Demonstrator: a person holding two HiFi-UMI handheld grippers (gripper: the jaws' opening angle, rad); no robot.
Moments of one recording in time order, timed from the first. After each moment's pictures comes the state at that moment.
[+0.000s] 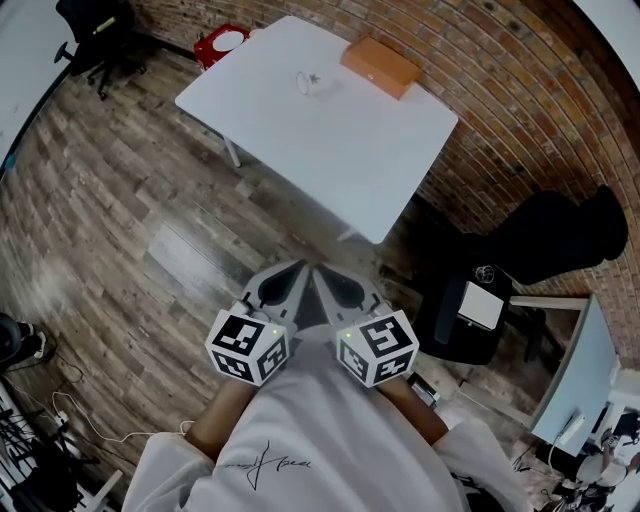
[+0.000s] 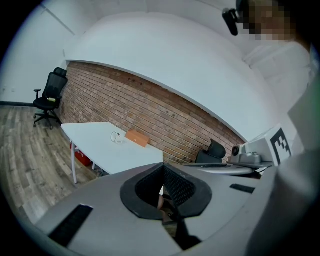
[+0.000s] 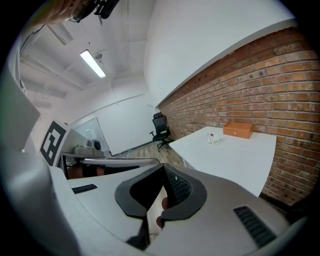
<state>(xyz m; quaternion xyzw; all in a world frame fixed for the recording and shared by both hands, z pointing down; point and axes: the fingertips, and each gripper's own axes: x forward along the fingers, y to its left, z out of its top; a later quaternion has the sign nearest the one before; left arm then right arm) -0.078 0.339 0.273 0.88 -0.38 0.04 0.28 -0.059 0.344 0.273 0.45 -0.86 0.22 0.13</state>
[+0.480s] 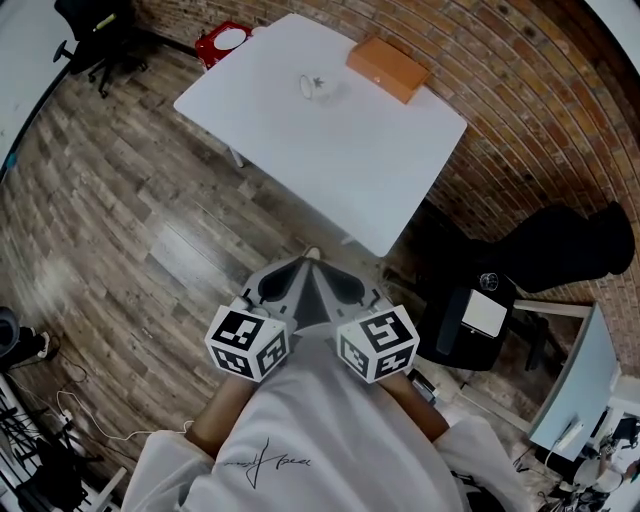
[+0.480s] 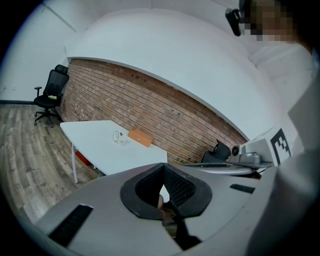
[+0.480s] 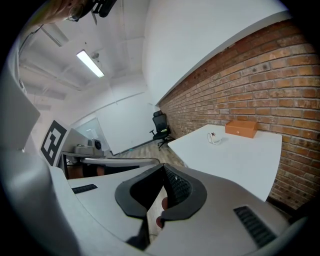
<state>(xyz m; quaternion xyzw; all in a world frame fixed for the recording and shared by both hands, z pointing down) -0.081 0.294 0.282 0.87 -0.38 0.05 0.29 -0.062 0.299 0.282 0.44 -0.86 0.23 0.13</state>
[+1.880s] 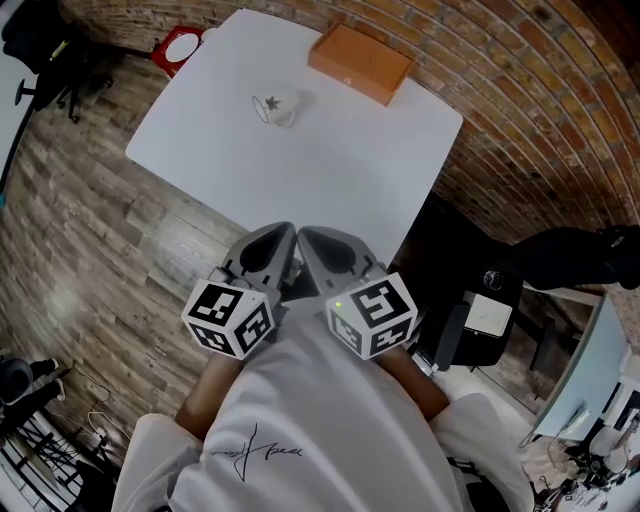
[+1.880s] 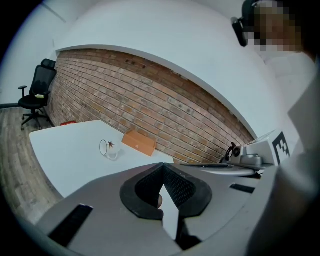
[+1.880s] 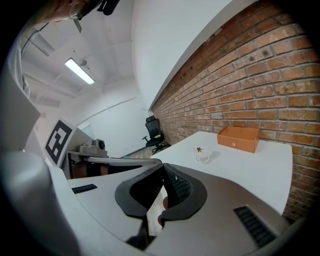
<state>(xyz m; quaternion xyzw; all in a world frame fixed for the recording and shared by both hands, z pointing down) -0.013 0.101 0.293 0.88 -0.36 0.07 0.30 0.004 0.111 0.289 0.45 -0.85 0.24 0.10</state>
